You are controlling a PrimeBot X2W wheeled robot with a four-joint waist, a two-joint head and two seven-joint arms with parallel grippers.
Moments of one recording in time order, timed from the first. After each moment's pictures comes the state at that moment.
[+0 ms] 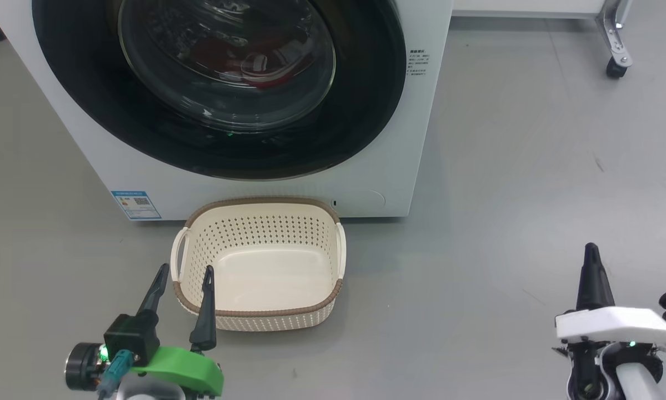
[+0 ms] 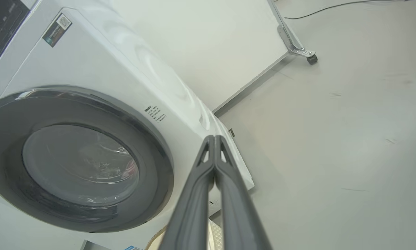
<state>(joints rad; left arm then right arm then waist) -0.06 0.08 -0.26 0.24 -0.34 0.08 -0.25 -0.01 -0.03 0.03 0.20 0.82 0.09 -0.25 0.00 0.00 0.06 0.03</state>
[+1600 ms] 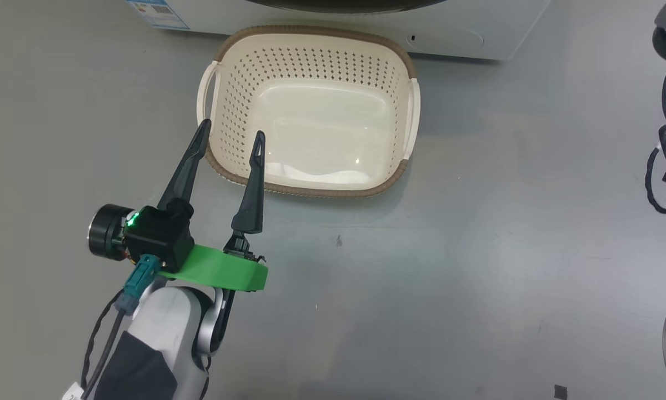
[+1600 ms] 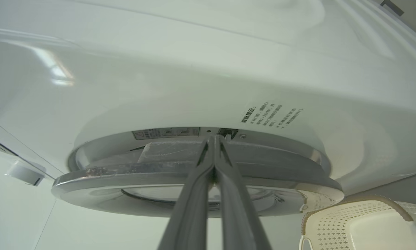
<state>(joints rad) -0.37 0.04 -0.37 0.09 -0.31 0.08 -0.25 -0.95 -0.19 -0.04 0.35 1.48 -0.01 0.37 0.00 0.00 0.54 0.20</state>
